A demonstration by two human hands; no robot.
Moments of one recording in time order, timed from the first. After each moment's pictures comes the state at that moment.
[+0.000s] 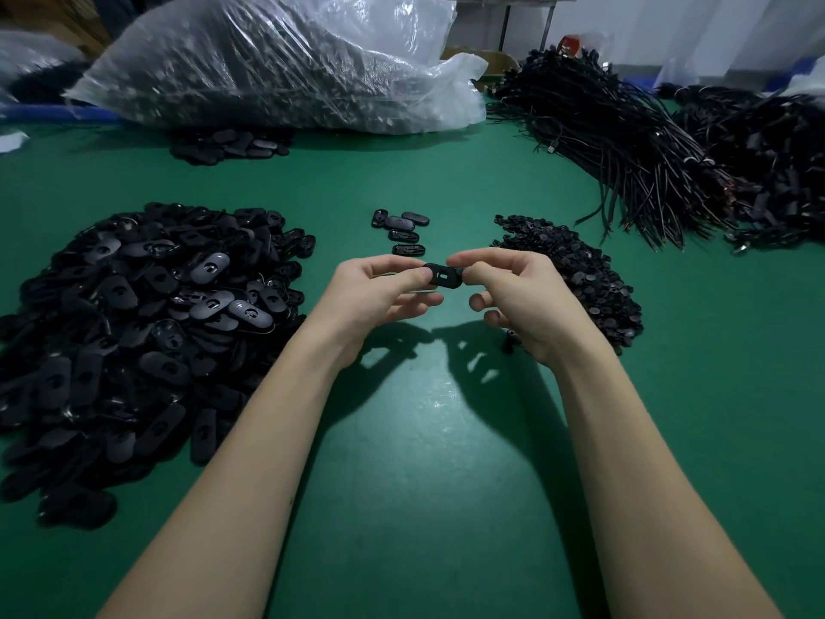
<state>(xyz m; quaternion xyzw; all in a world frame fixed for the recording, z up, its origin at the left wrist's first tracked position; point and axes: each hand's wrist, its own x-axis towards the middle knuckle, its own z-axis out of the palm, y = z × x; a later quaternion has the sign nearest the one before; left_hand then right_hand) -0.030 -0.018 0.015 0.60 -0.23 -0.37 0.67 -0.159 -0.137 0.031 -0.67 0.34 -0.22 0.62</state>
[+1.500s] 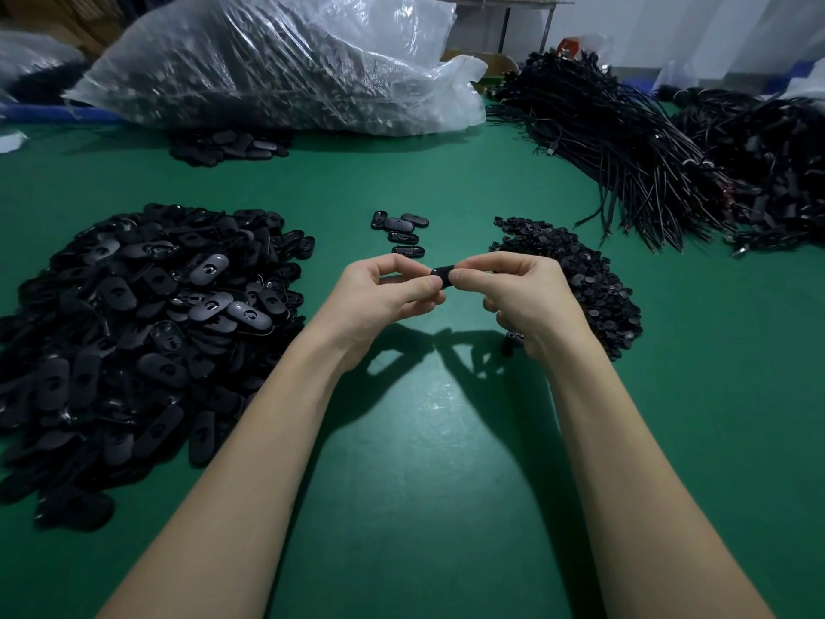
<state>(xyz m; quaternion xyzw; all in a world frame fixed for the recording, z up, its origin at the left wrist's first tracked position) -0.033 -0.020 0.011 0.59 -0.27 -0.36 0.67 -0.158 -0.136 0.030 -0.67 0.39 -0.25 0.58</state>
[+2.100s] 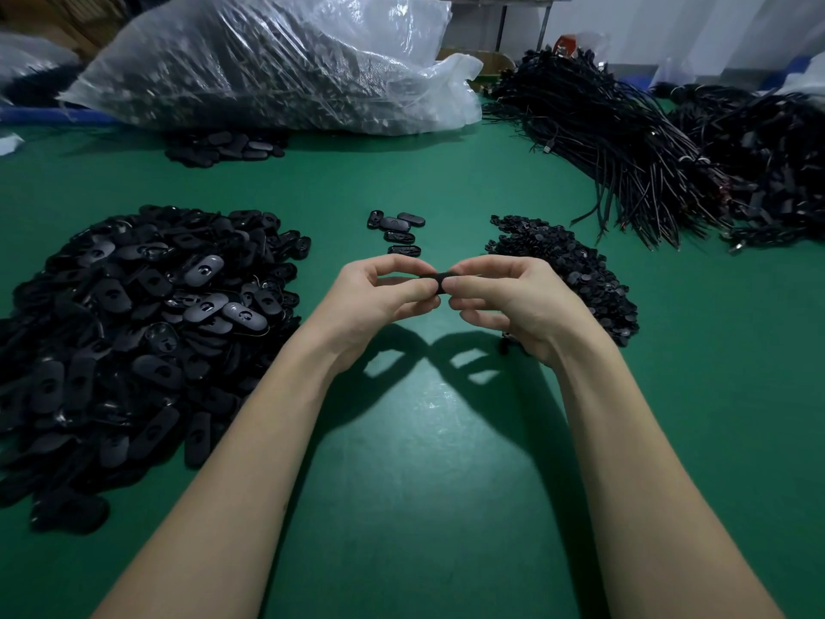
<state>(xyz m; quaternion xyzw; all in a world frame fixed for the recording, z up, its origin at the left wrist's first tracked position) -0.030 -0.019 0.009 0.58 -0.28 -0.38 0.66 -0.167 -0.142 0.033 -0.63 0.31 -0.18 0.69</state>
